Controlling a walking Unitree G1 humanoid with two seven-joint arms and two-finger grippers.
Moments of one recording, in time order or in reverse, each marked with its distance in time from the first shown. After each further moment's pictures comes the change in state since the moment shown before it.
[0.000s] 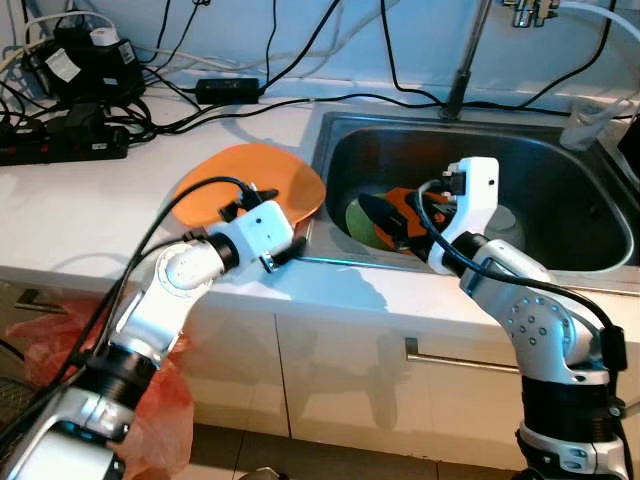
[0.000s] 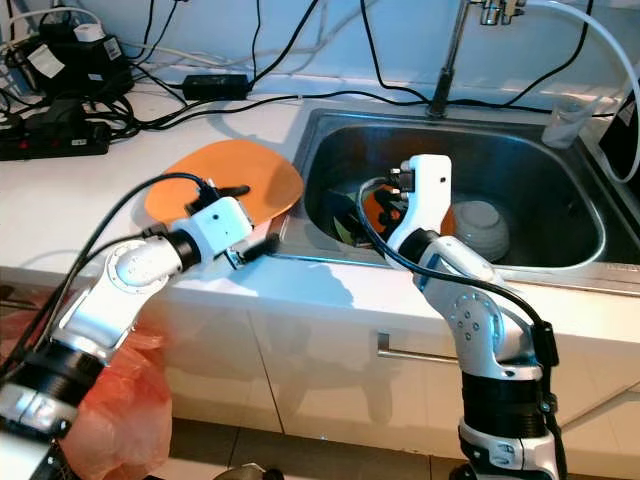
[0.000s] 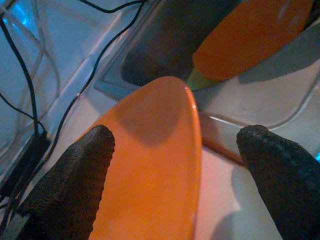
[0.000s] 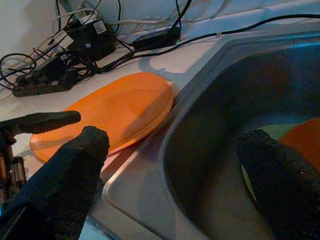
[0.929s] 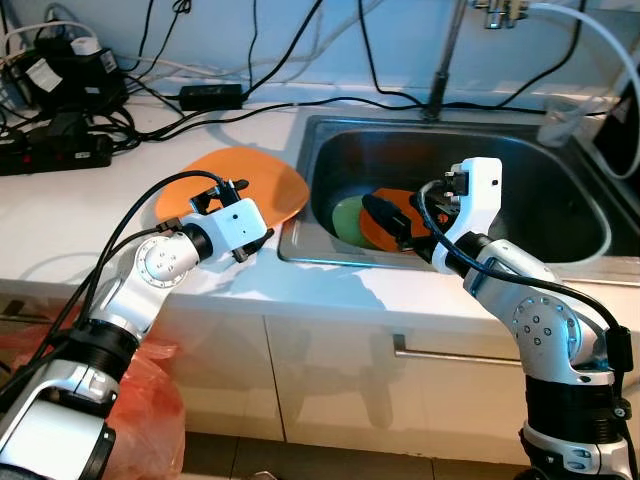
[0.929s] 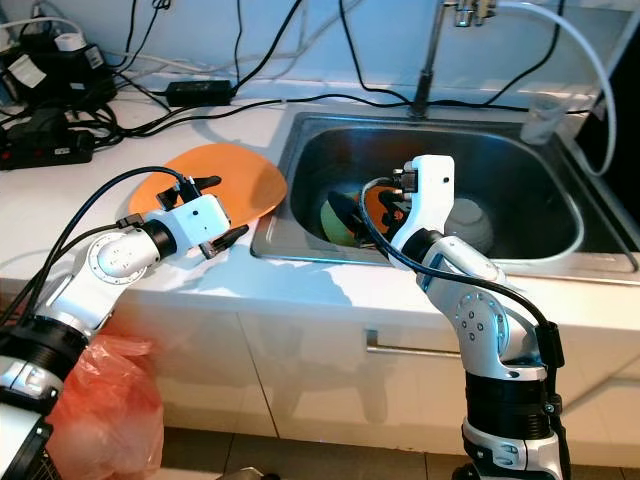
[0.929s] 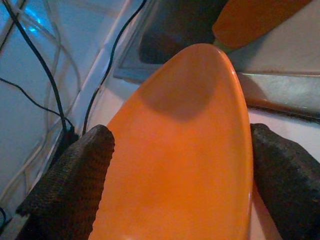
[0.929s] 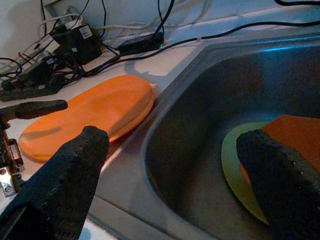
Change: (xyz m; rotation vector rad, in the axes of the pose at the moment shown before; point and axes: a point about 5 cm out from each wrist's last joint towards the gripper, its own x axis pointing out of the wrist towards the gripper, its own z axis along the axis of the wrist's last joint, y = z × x) left arm -0.006 0.025 -0.033 0.129 0.107 0.045; right arm -0.002 -0.003 0.001 -0.007 0.011 -0.020
